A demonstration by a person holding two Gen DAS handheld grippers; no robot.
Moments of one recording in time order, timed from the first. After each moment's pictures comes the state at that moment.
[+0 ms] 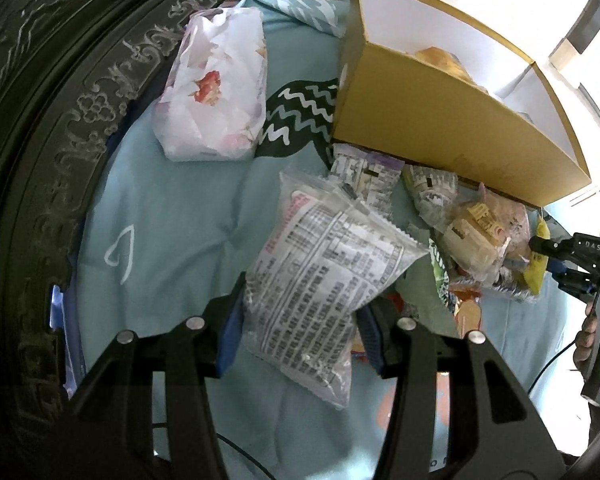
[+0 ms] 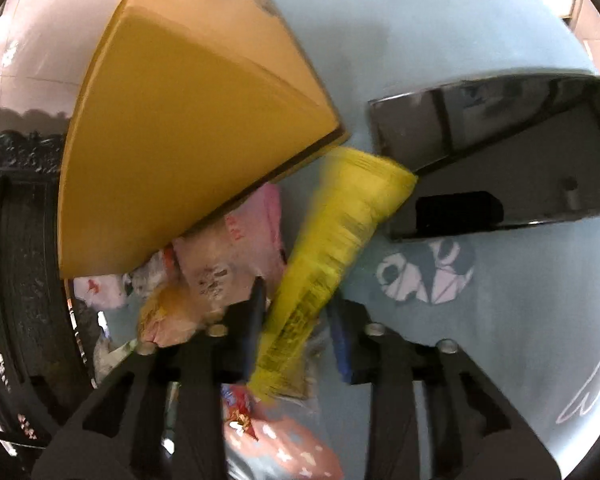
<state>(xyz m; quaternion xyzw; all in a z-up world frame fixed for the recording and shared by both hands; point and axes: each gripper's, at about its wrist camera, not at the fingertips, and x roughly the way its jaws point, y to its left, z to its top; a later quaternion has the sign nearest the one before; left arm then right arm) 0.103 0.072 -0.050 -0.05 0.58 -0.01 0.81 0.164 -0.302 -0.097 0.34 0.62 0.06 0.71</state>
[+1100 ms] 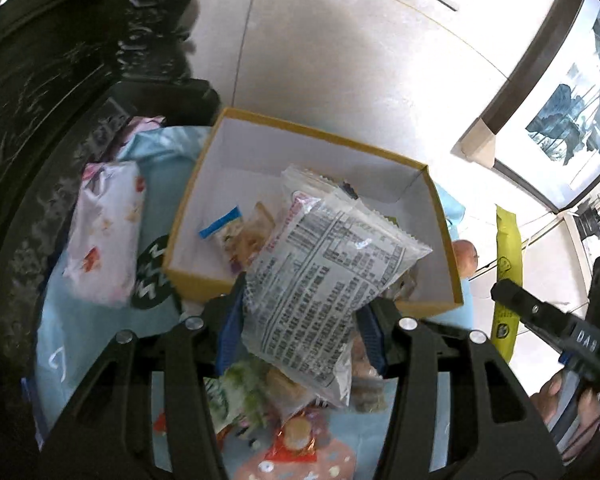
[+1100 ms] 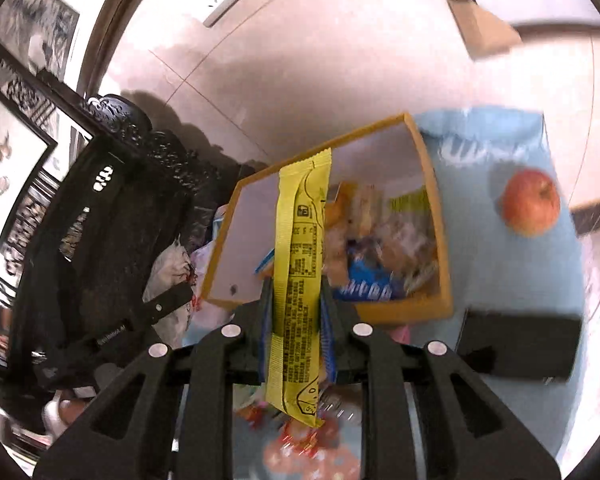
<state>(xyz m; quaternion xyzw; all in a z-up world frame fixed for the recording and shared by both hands) 0.183 -0.025 0.065 -0.11 0.47 -0.09 0.87 0.178 -0.294 0.080 0.24 0.43 0.19 0.85</state>
